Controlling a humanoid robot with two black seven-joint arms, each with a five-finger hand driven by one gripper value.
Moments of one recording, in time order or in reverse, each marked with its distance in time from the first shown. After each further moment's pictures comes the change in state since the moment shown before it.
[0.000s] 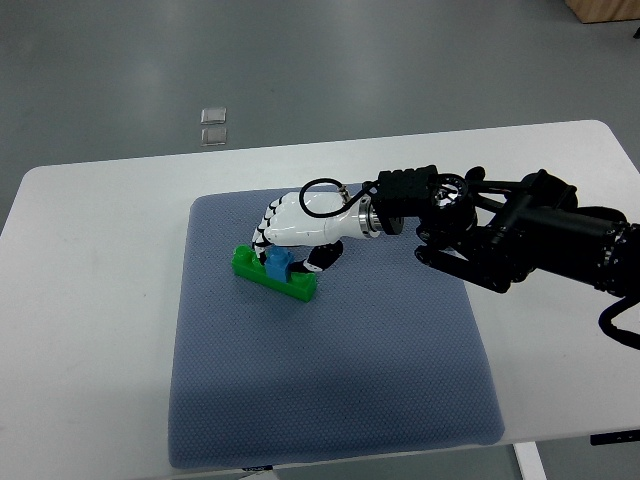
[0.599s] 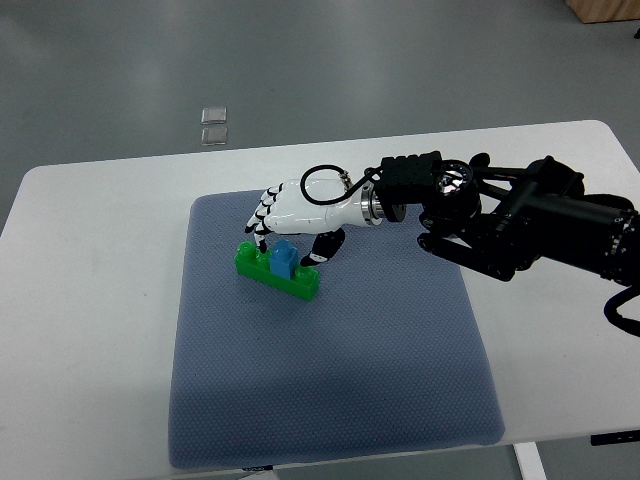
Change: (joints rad) left arm 0.000 0.000 0.000 0.000 0.001 0.000 0.000; right arm 0.038 -0.019 0.000 0.012 0.005 0.000 0.010
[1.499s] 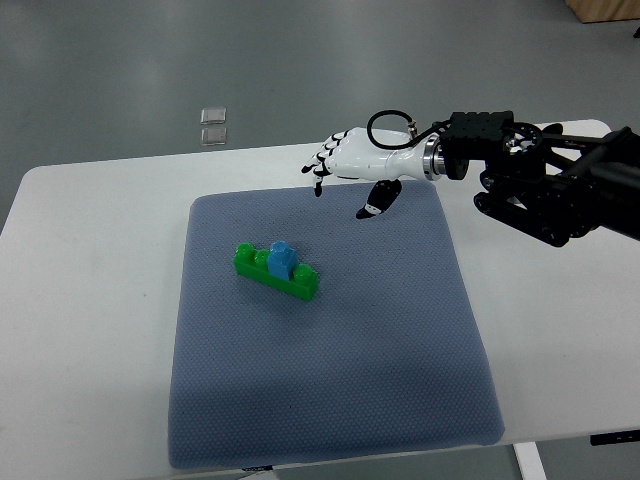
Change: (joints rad) left arm 0.000 0.000 0.000 0.000 0.000 0.000 0.000; right arm 0.020 -0.170 0.005 -0.028 0.184 -0.001 -0.005
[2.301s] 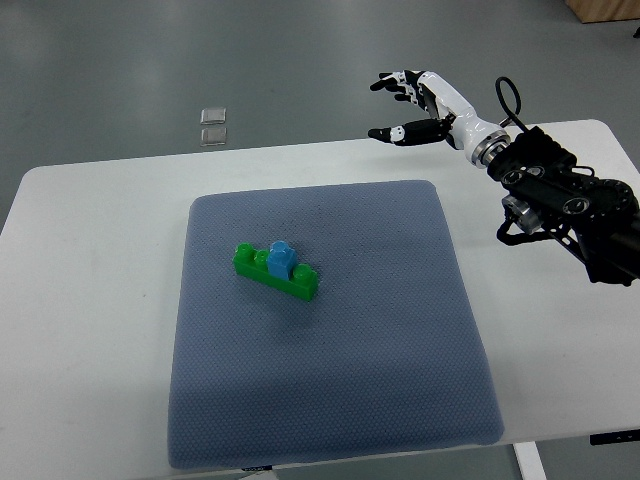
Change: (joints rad) left arm 0.000 0.000 0.000 0.000 0.000 0.000 0.000; right arm -0.198 0.024 0.203 -0.110 1.209 0.012 -0.045
